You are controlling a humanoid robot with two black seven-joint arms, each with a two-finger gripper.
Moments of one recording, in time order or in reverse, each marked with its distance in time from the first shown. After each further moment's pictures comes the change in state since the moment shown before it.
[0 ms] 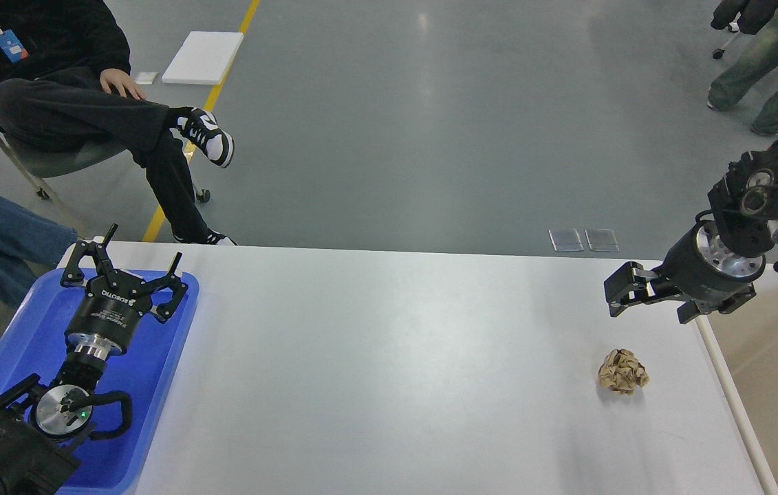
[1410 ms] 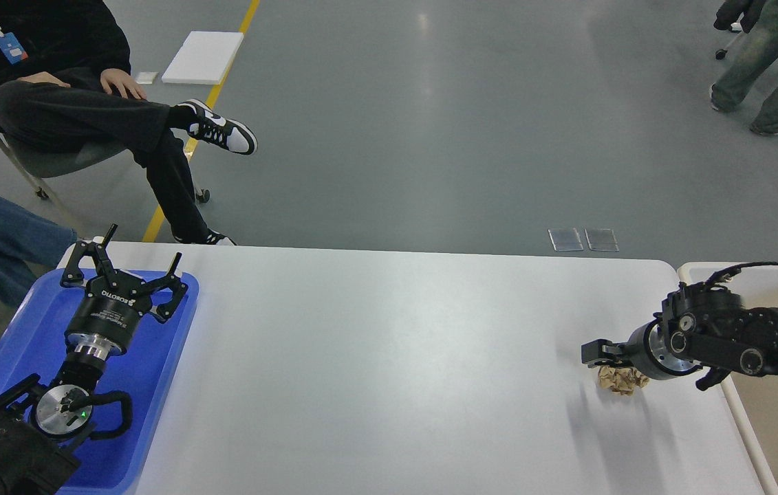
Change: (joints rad) left arm 0.000 0.000 0.000 0.000 0.000 0.000 -0.002; right arm -0.677 0.128 0.428 -0.397 -0.389 -0.288 0.004
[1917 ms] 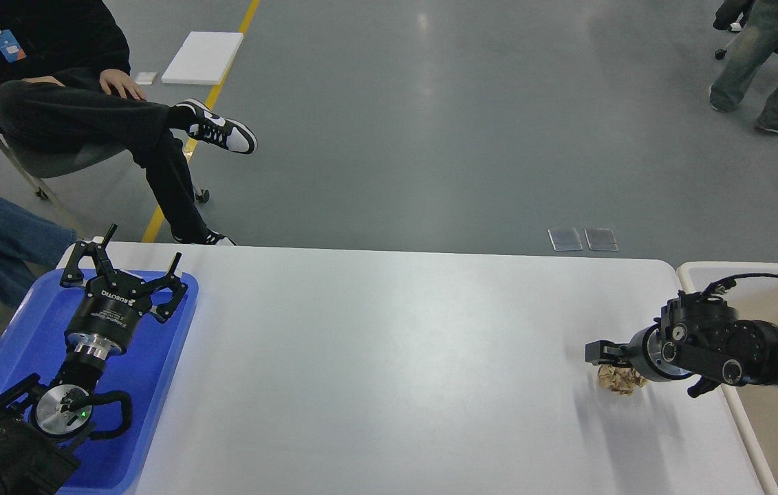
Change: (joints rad) left arm 0.000 0.000 0.000 0.000 0.000 0.000 0.000; right arm -0.058 0.053 0.003 -0.110 -0.002 -0.041 0.005
